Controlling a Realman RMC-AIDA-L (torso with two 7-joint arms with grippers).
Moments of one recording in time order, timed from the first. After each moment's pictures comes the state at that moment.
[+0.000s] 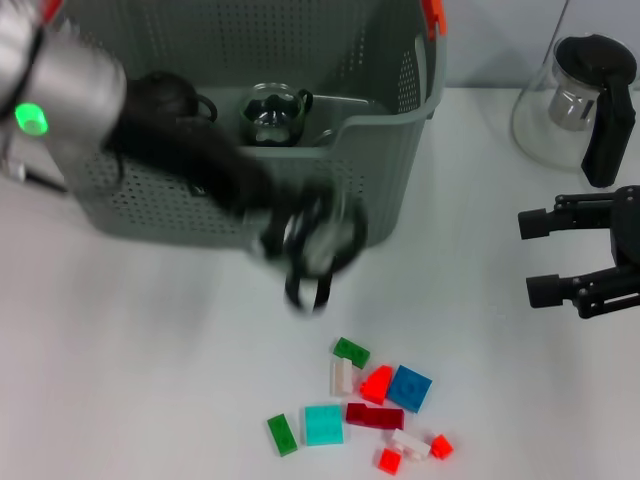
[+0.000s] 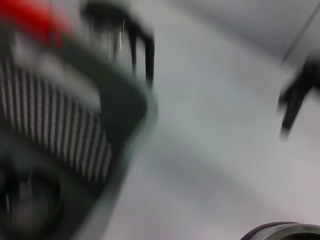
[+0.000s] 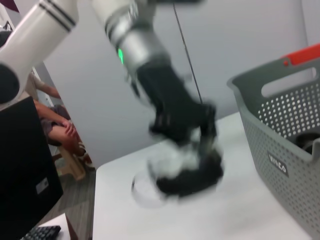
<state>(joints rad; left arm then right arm) -0.70 -2.15 0.89 1.50 2.34 1.91 -2.30 0.57 1.95 -0.75 -0.90 -1.98 -1.96 1.68</state>
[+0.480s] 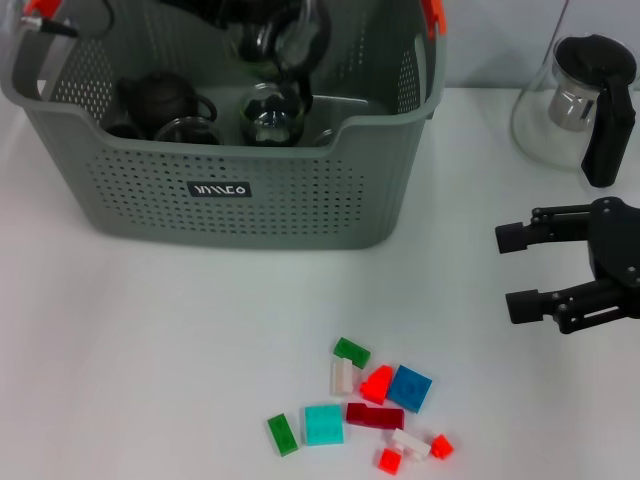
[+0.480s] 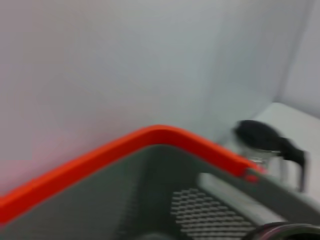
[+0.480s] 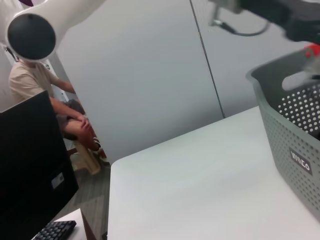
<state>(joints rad) -0.87 -1.98 0.86 1.12 2.34 1.42 -2.25 0.59 1.98 -0.76 -0.90 -2.00 -1.97 1.68</state>
